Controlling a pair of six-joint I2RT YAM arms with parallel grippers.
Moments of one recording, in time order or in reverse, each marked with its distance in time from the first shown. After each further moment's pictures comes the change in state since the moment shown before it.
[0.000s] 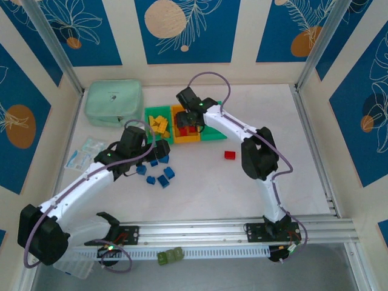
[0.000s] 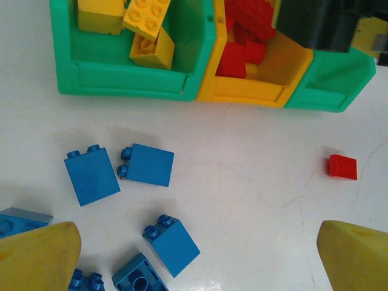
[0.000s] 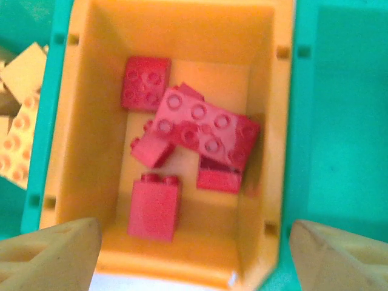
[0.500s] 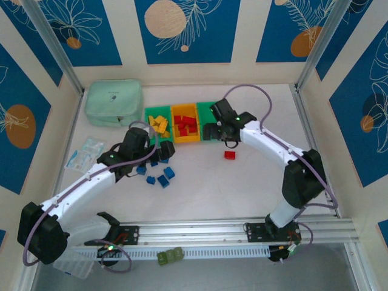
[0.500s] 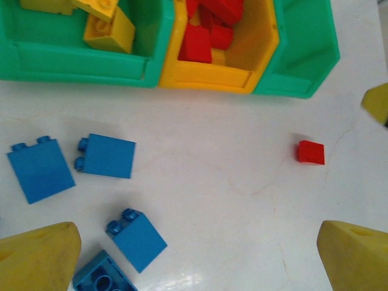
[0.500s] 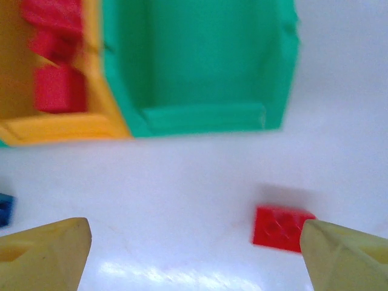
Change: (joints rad) left arm -0.060 0.008 -0.025 0.081 0.059 -0.039; right arm -0.113 -0.520 -0.602 0.032 -0.057 0.095
